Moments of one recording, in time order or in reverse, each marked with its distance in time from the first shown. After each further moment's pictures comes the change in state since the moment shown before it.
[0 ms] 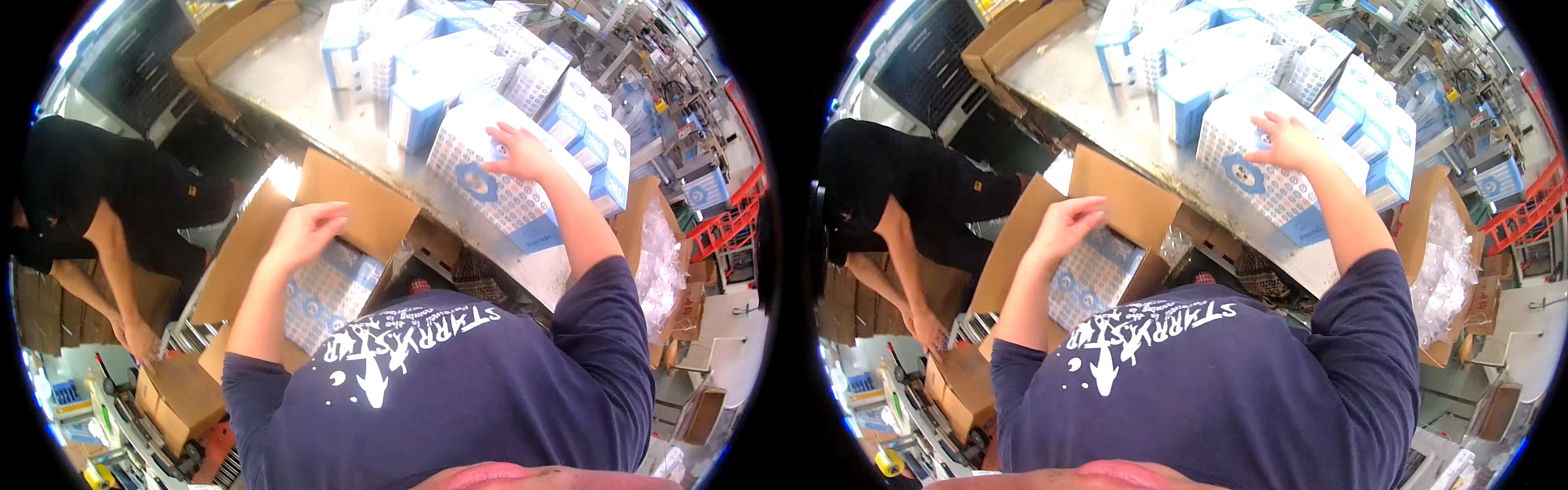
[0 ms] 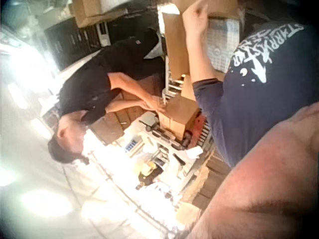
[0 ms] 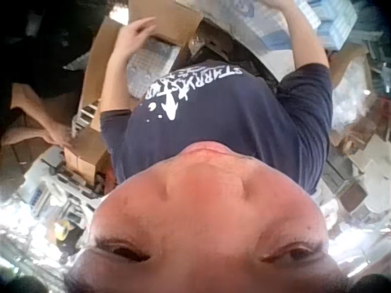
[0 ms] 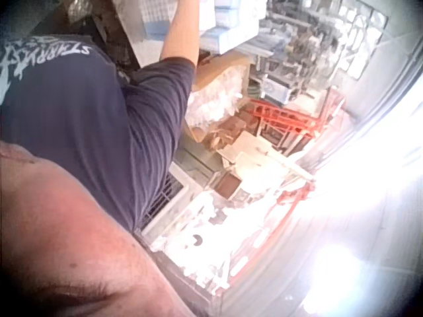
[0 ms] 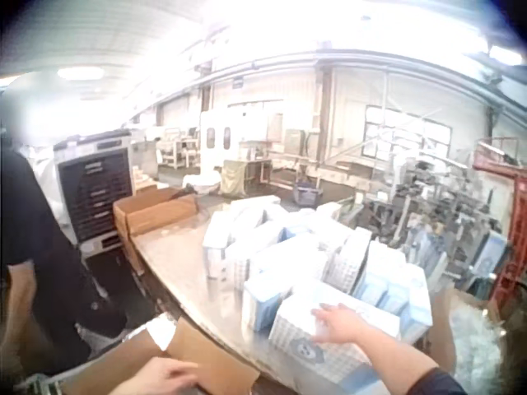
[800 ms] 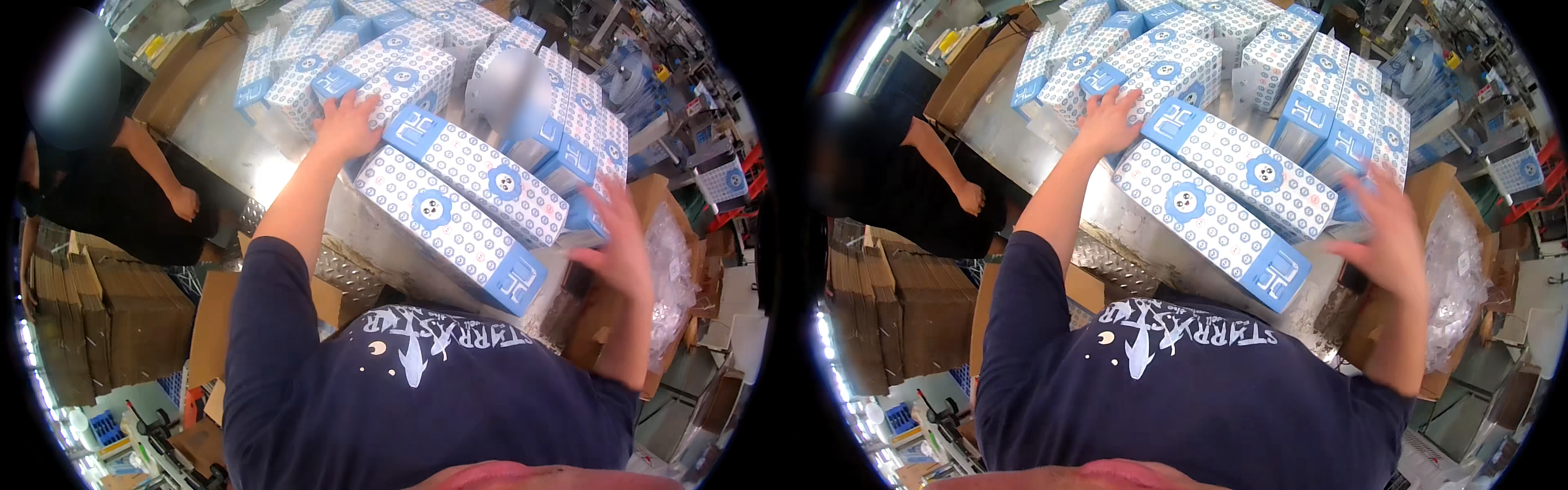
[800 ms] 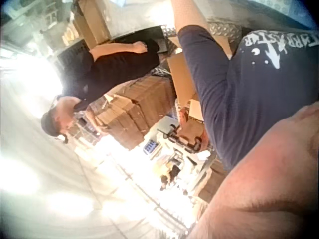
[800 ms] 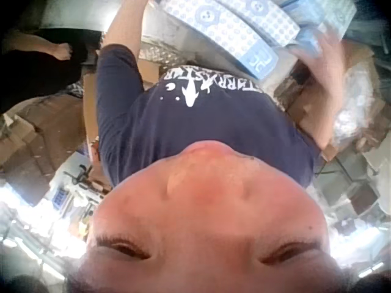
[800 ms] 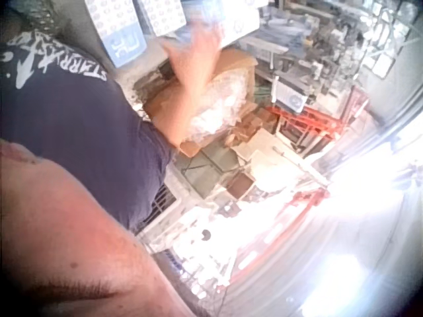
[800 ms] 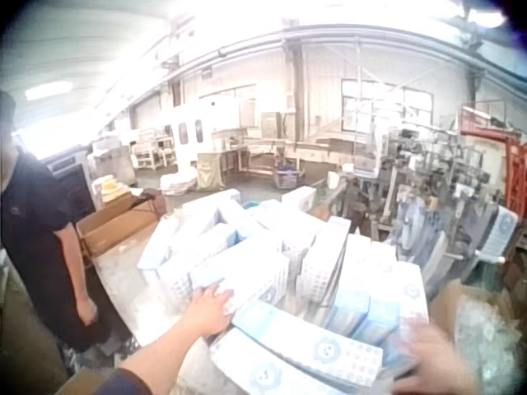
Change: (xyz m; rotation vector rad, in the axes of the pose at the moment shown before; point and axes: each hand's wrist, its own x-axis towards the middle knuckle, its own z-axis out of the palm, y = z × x) left_hand 0.322 0.100 0.121 0.983 0.096 0.042; right_hand -0.122 0.139 -0.087 0.141 0.190 0.123
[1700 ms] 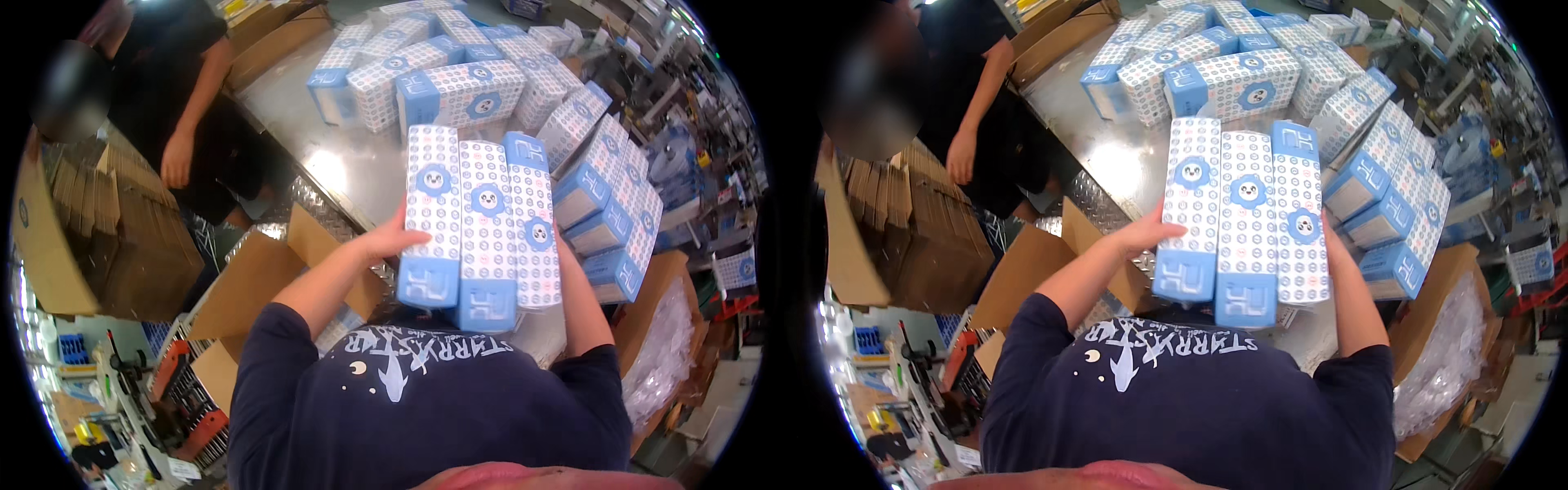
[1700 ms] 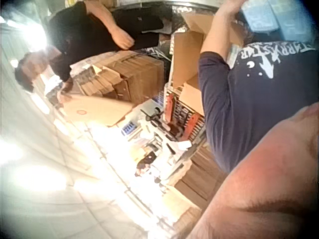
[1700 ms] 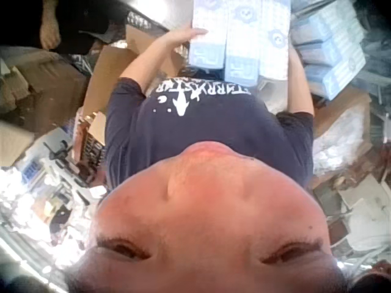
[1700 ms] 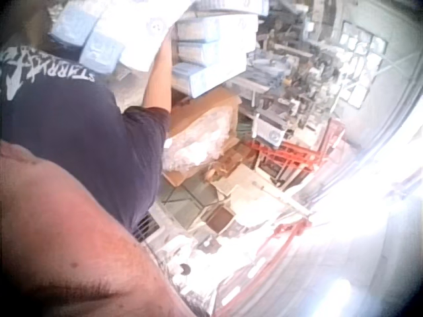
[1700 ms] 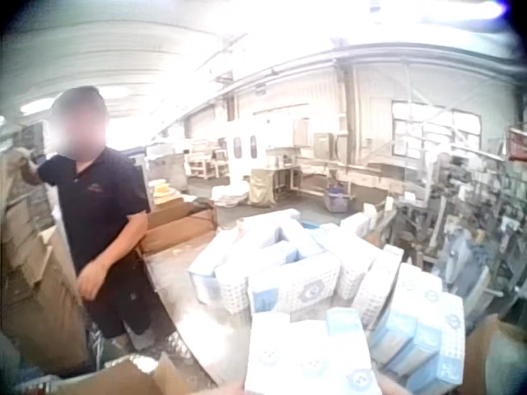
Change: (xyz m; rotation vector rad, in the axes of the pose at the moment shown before) left_hand -0.159 -0.038 0.043 -1.539 -0.430 -0.090; right_hand 0.081 -0.007 0.223 2.066 -0.536 0.712
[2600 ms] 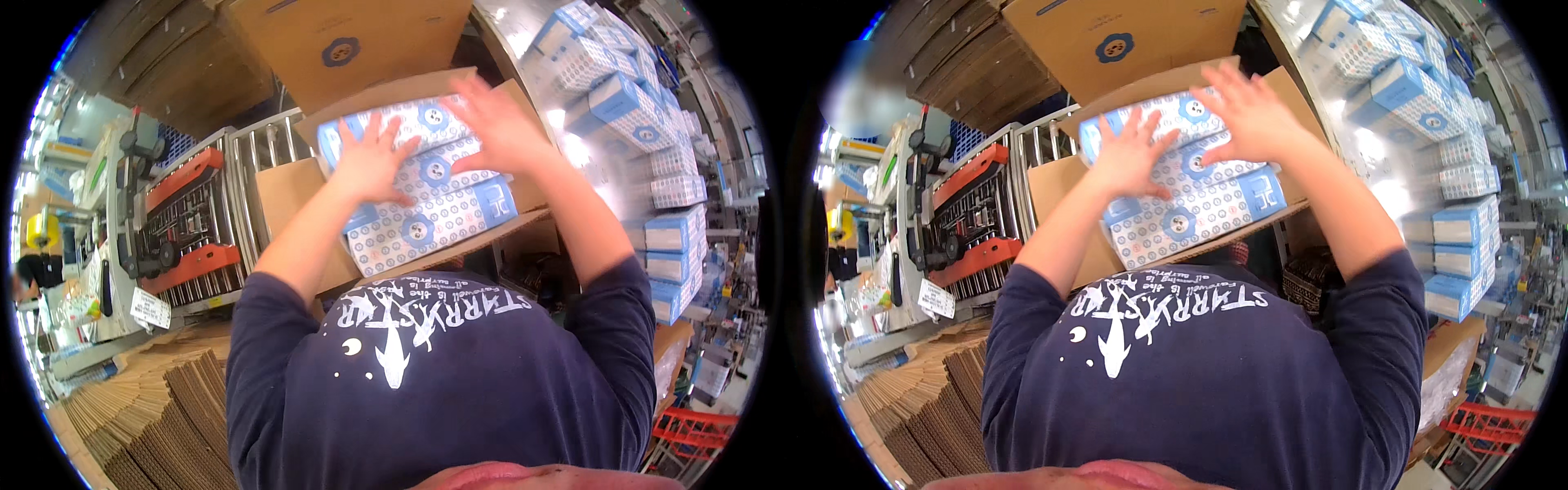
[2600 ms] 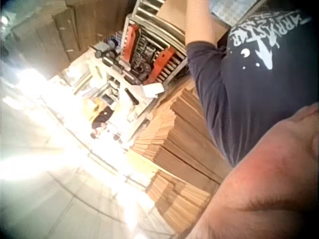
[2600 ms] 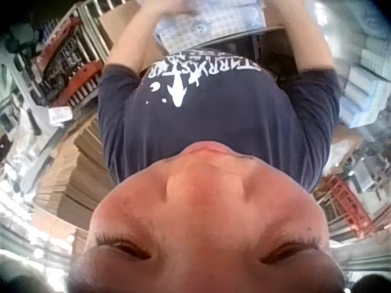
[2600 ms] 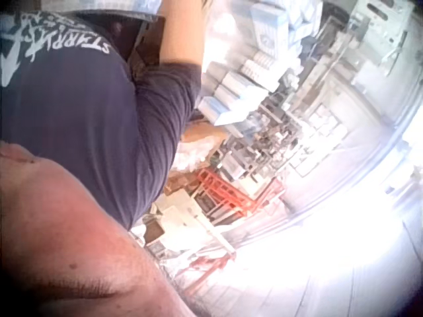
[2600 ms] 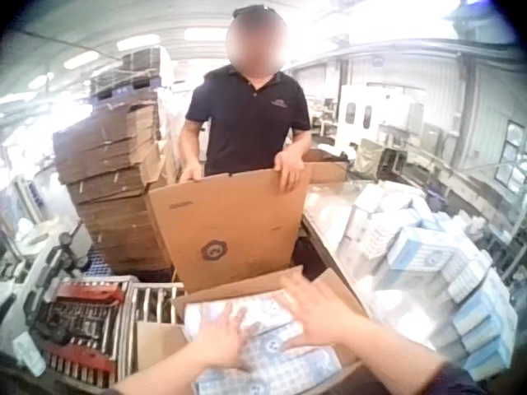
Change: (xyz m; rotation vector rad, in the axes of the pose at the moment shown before) left_hand -0.390 -0.052 -0.100 1.554 0.530 -0.371; right_hand -0.008 0.263 0.417 -2.339 -0.952 -1.099
